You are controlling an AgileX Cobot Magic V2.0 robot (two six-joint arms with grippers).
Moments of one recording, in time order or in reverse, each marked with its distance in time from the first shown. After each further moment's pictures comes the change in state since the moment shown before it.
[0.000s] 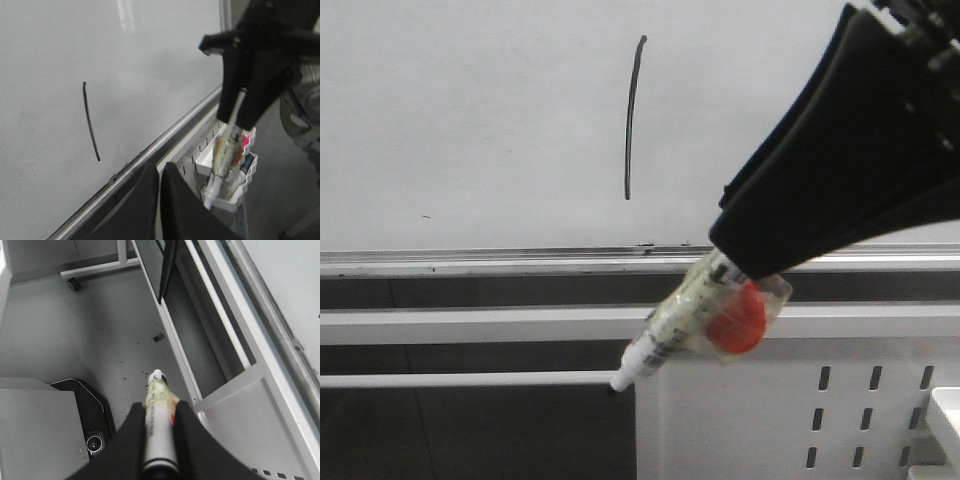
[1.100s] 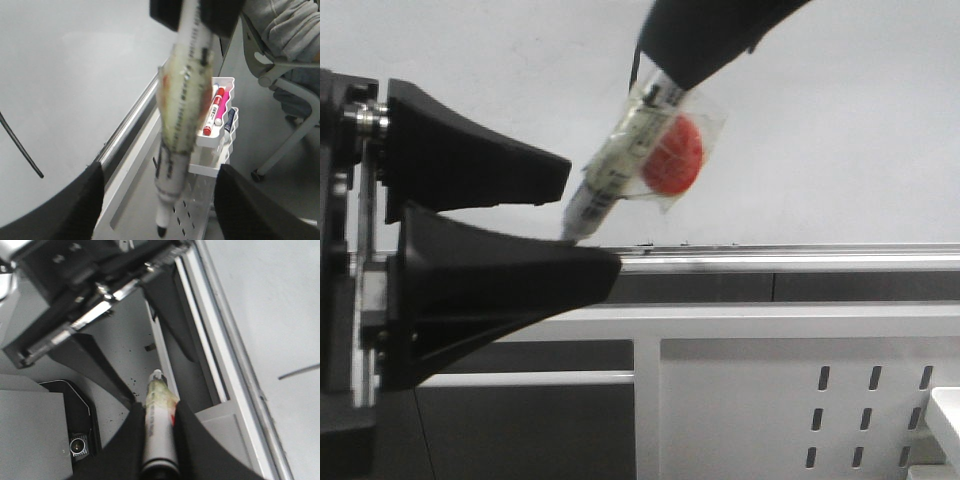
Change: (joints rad) left arm 0.000 0.555 -0.244 0.093 -0.140 0.091; right arm 0.041 0.076 -0.256 -0.079 0.167 0.000
